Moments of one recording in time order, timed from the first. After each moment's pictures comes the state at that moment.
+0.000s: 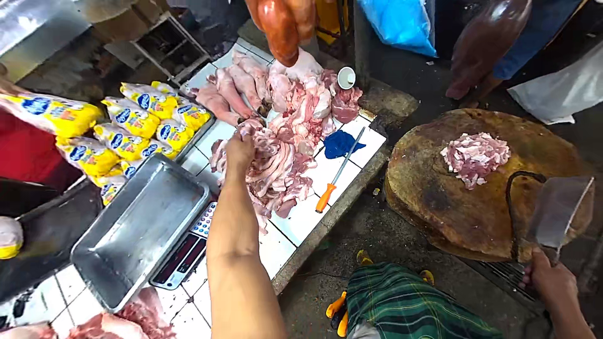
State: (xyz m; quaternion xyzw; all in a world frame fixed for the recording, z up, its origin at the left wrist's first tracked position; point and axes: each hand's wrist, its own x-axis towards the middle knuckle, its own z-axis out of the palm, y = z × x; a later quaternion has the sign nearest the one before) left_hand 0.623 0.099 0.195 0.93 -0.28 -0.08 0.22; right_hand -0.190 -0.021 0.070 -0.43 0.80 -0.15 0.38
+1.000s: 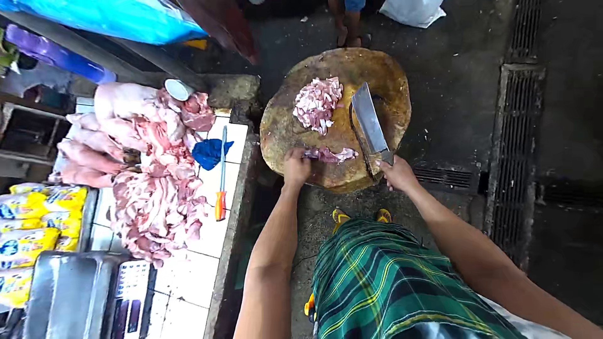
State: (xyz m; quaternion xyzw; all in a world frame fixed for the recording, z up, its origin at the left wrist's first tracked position) left_hand 0.061 -0.062 0.059 0.79 -0.58 -0.17 0.12; right_hand -0.282 -0.060 0.061 -0.48 0.68 -0.10 0.55
